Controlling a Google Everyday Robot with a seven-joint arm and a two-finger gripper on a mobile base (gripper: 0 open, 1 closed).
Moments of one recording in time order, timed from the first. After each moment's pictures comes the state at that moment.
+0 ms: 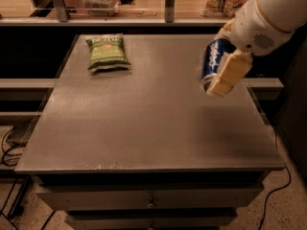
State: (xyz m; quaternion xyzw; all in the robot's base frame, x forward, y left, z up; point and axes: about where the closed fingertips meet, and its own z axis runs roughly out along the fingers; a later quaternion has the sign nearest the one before) arm 0.523 -0.137 0.973 -0.62 0.74 0.01 0.27
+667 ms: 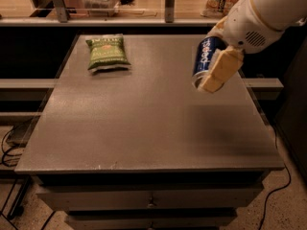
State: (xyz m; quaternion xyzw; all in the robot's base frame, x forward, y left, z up) arm 0.530 -0.118 0.978 -0.61 0.73 0.03 0.29
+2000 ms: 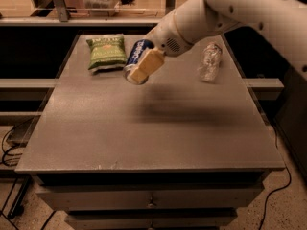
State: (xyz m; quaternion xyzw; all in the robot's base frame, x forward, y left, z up) arm 0.608 0.037 0.940 -0.60 0.69 0.18 0.37
